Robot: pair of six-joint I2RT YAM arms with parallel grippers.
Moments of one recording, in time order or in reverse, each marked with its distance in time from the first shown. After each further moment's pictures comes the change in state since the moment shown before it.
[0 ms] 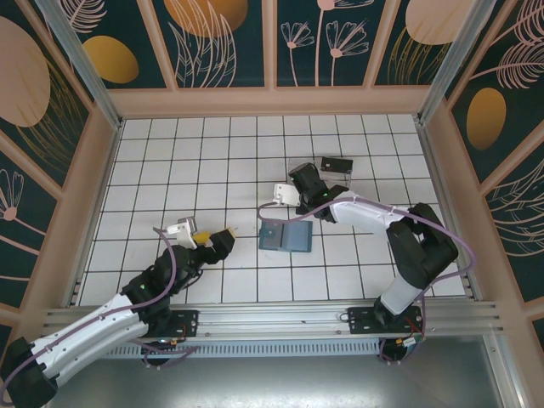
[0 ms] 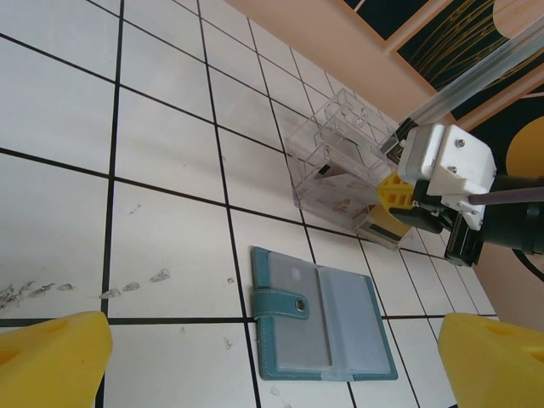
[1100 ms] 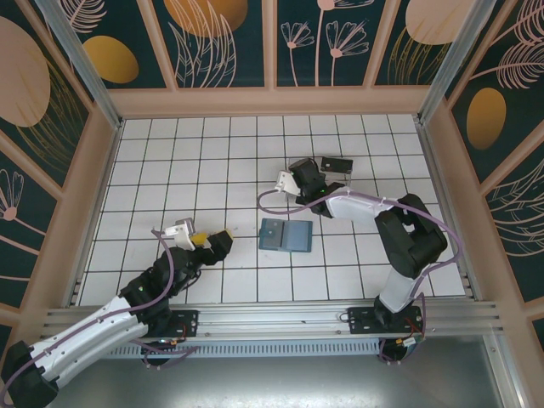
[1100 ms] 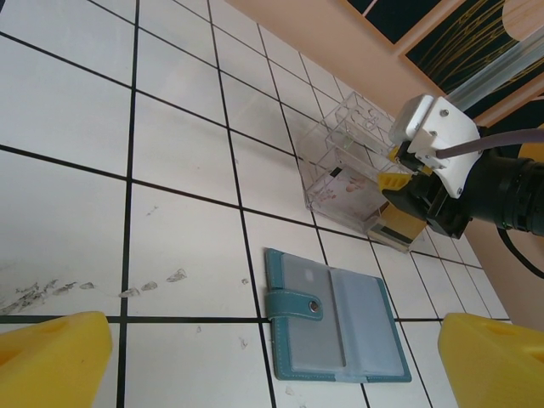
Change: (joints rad) left arm 0.000 -0.045 -0.013 -0.036 -0.022 0.010; right arm -0.037 0.090 0.028 0.142 0.140 0.063
